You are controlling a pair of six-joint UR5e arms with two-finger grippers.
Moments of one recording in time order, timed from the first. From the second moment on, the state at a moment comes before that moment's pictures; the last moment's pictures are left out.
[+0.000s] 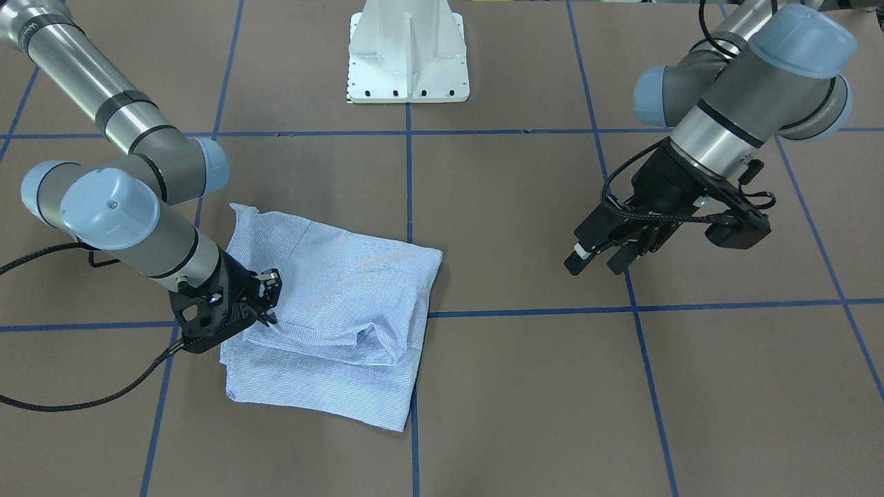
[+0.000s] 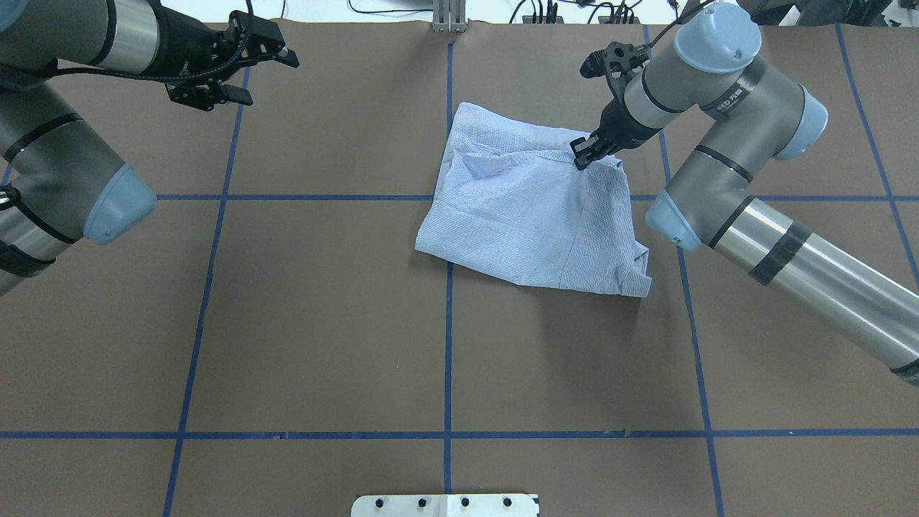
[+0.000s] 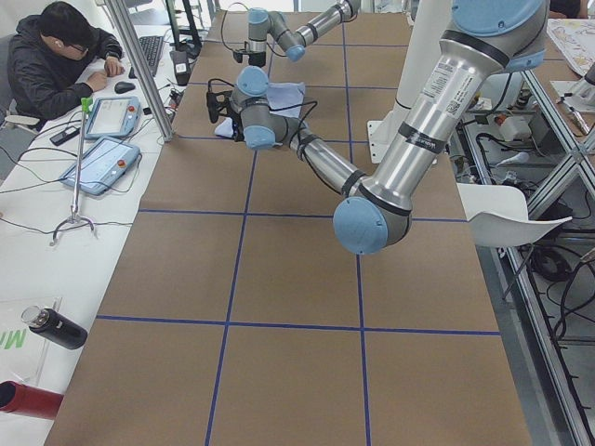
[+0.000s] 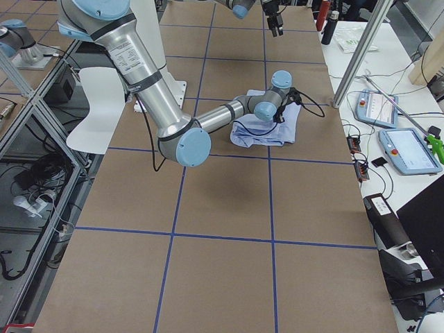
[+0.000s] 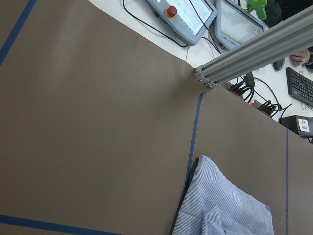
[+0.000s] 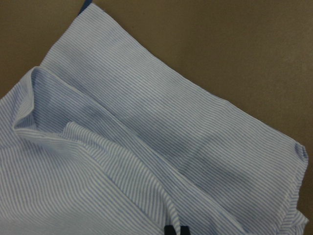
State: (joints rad) left arm -0.98 -2.08 -1.65 -2.28 -2.11 -1.53; right arm 0.89 -0.96 1.33 -1.05 2.19 0.63
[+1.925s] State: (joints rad) left arm -0.99 -1.97 -1.76 -2.27 -2.10 -1.46; right arm 0.98 -0.84 1.38 -1.41 2.08 0.63
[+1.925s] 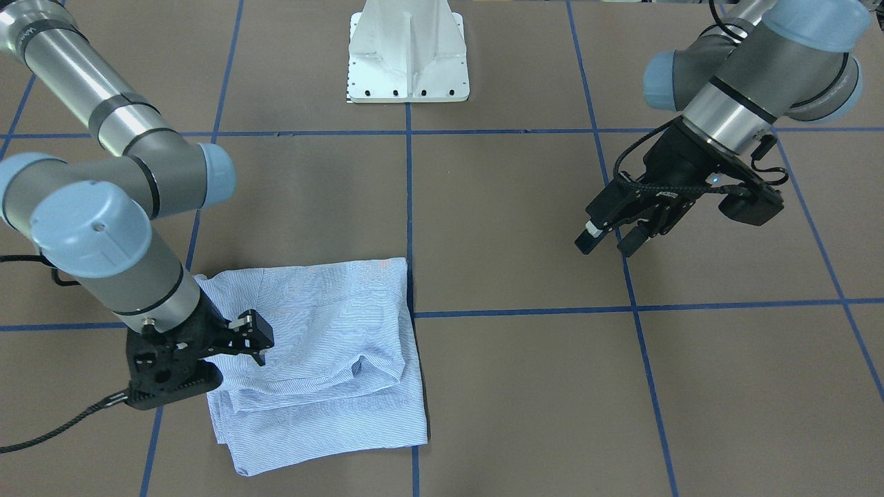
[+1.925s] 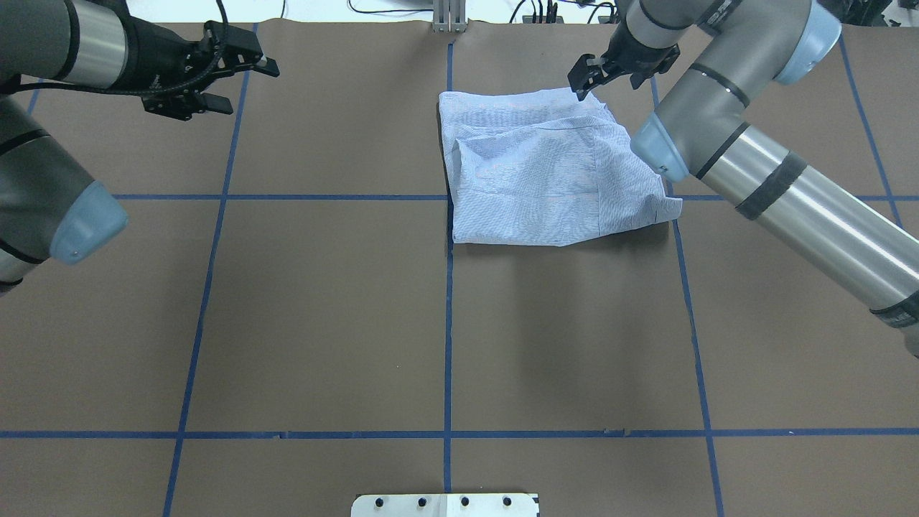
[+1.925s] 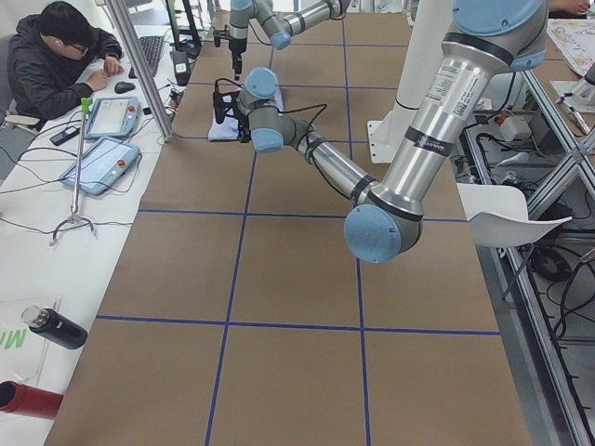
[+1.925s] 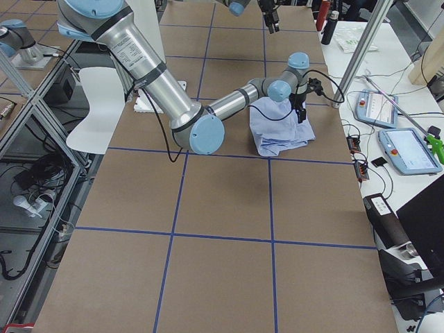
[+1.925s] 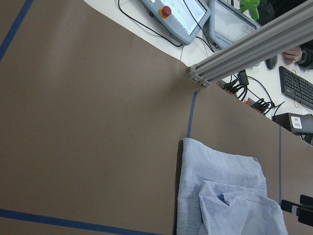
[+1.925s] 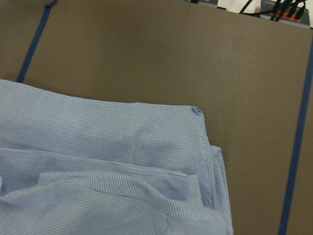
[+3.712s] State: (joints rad) left arm -1.41 -1.63 -1.58 -2.09 -2.00 -0.08; right arm 1.38 -1.51 1.85 -1.73 2.23 0.22
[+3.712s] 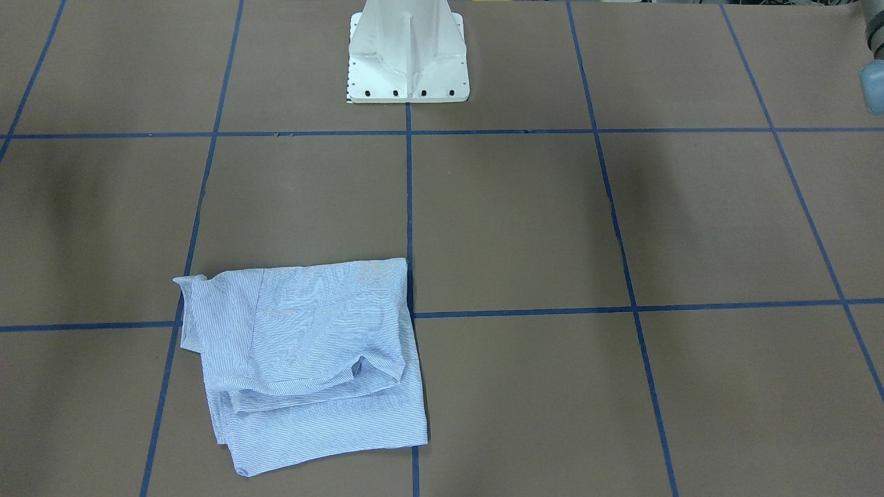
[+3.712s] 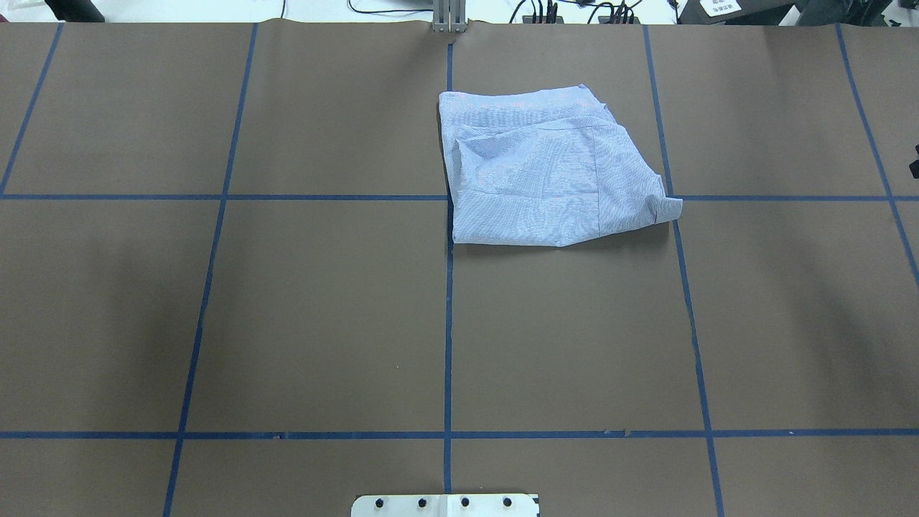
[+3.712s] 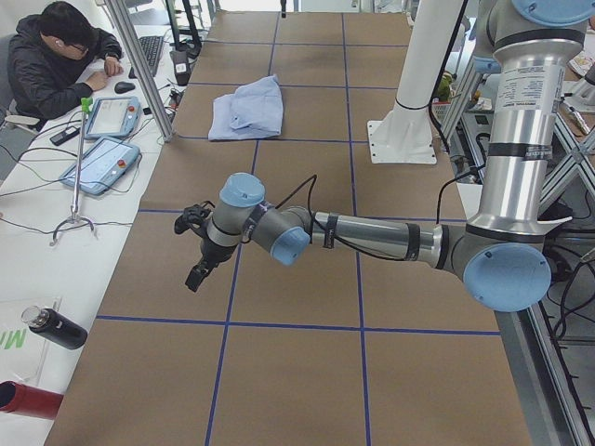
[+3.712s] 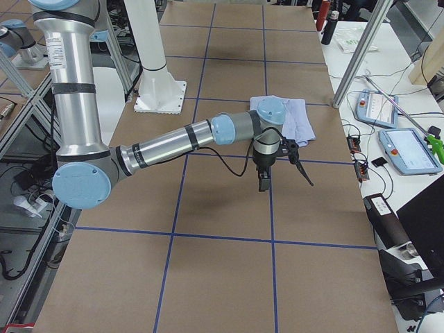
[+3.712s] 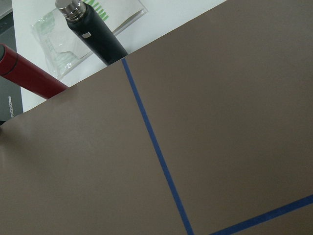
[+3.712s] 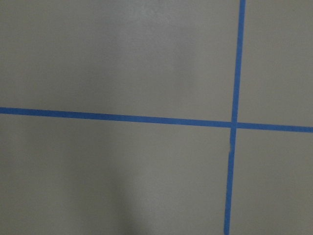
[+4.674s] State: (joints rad) left arm -1.48 -1.51 -1.69 -1.82 -2.15 0.07; right arm 1.46 -1.69 1.85 -1.72 2.26 0.12
